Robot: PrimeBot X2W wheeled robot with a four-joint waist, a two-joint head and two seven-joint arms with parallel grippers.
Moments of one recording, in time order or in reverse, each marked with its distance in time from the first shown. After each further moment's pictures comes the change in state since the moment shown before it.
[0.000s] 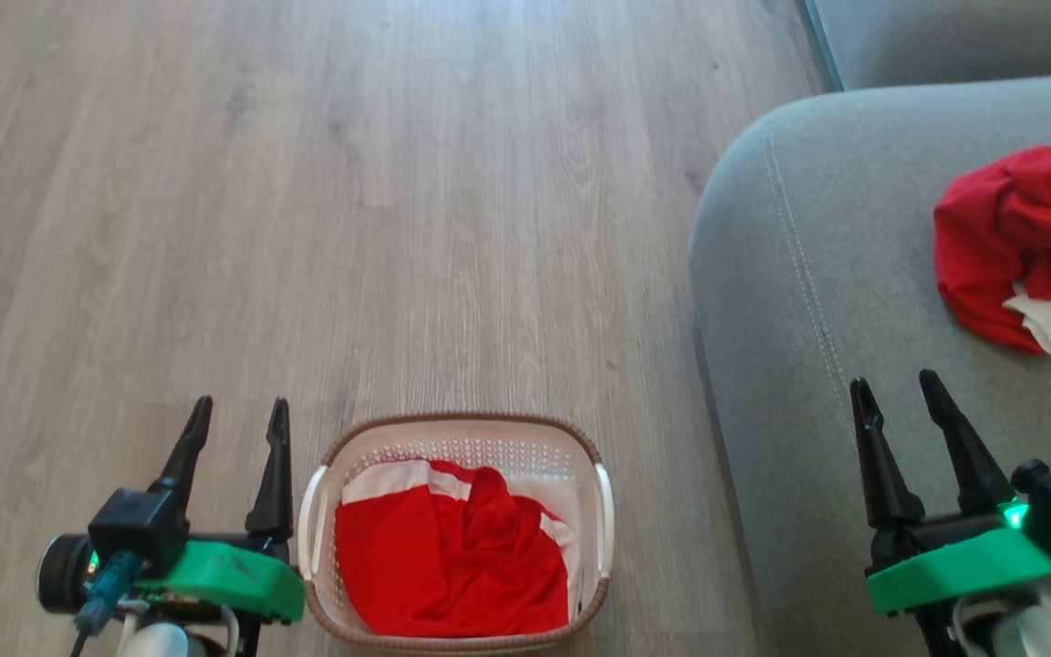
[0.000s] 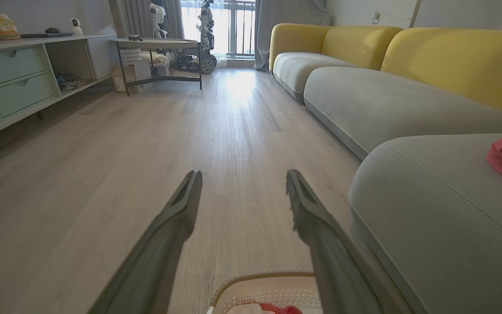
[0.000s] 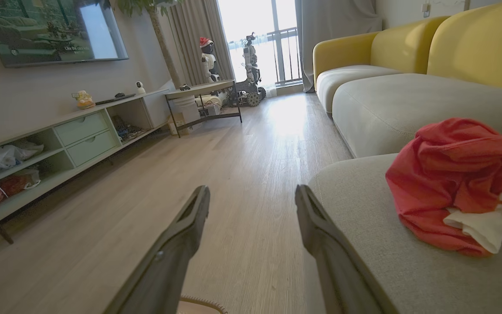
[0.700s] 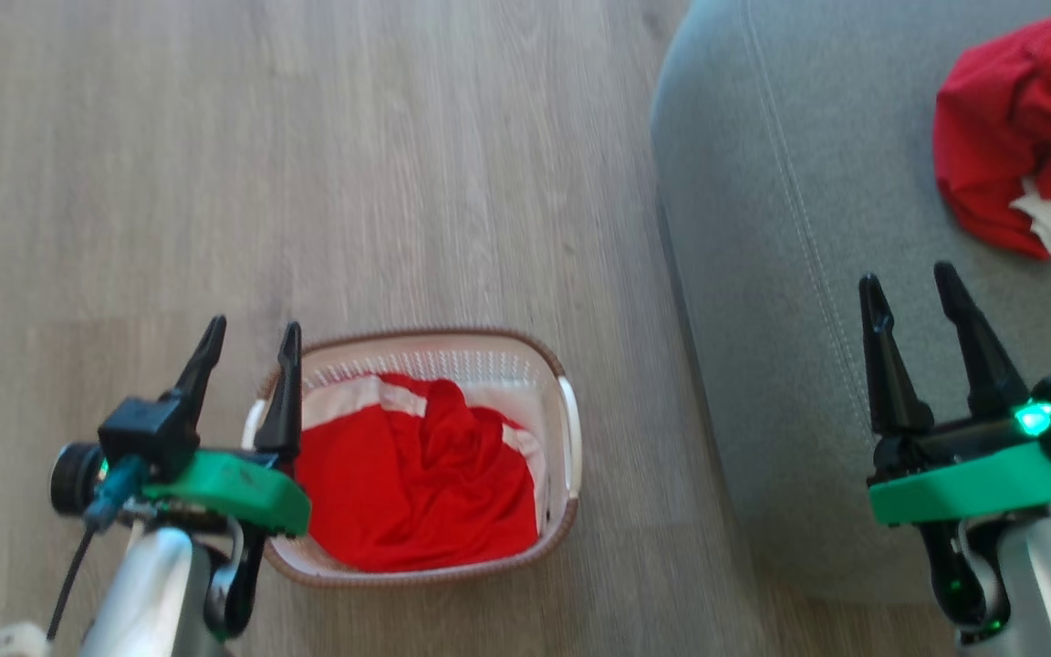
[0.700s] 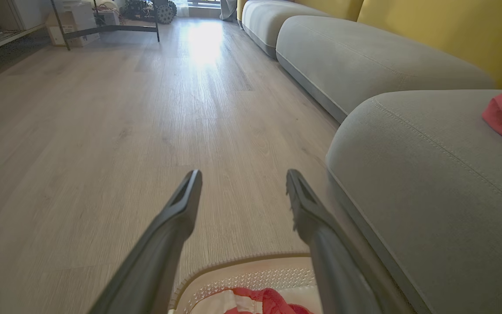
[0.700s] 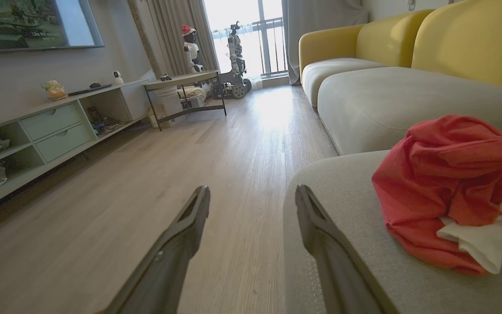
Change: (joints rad) left arm -0.189 -0.040 0.027 0.155 0.036 -0.101 0.000; right arm -0.149 -0.007 0.006 -0.033 -0.014 0.000 -0.004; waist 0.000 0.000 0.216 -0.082
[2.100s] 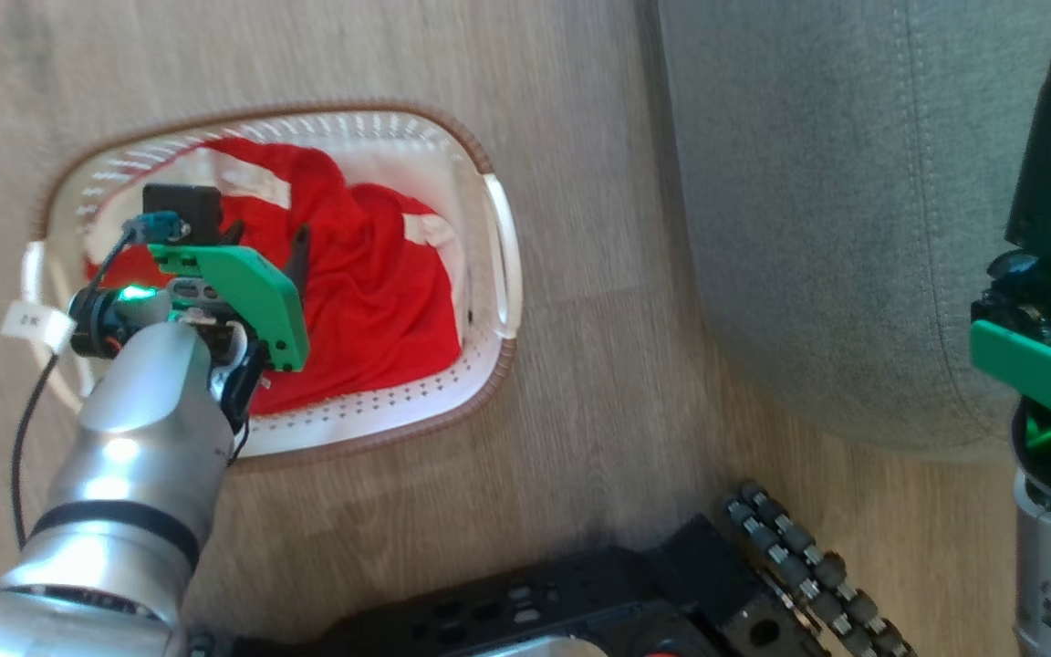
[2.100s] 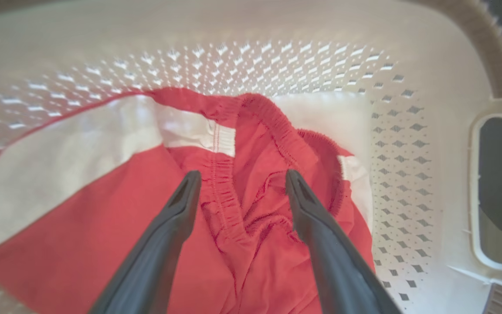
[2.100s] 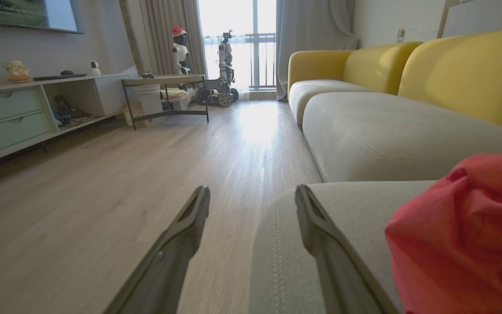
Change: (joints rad) left arm -0.699 -0.040 -0.191 0.937 -0.122 -0.093 0.147; right arm -0.270 0.051 -0.070 -0.372 -0.066 0.000 -0.003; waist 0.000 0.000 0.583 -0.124
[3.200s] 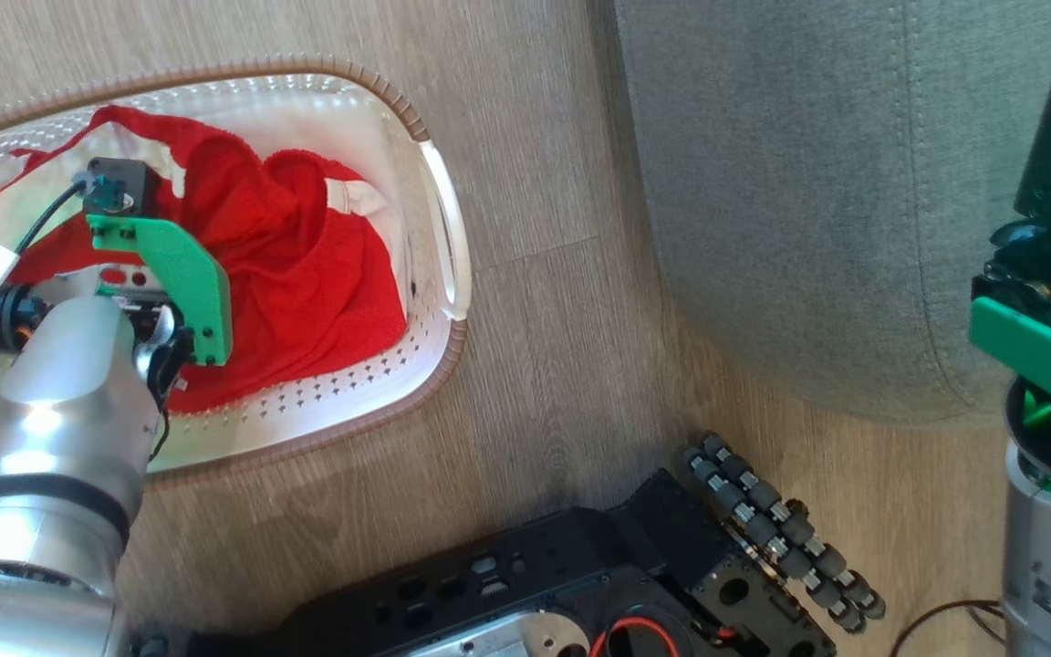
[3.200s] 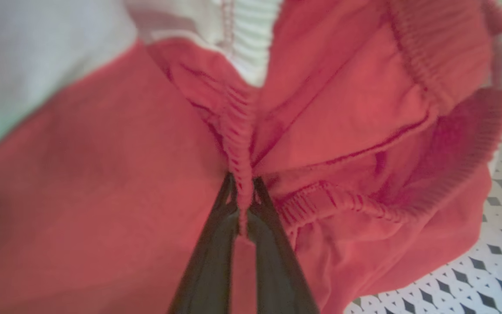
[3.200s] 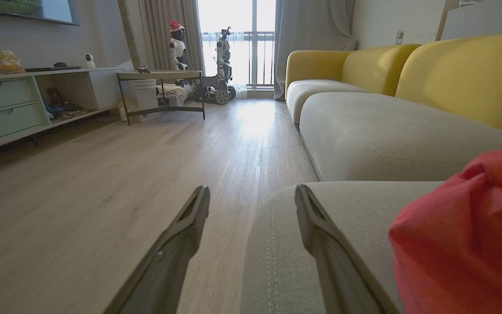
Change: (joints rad) left arm -0.081 0.093 -0.075 0.076 0.005 0.020 0.248; right arm -0.077 0.031 0.034 -0.051 0.002 0.000 -0.001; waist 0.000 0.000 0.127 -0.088
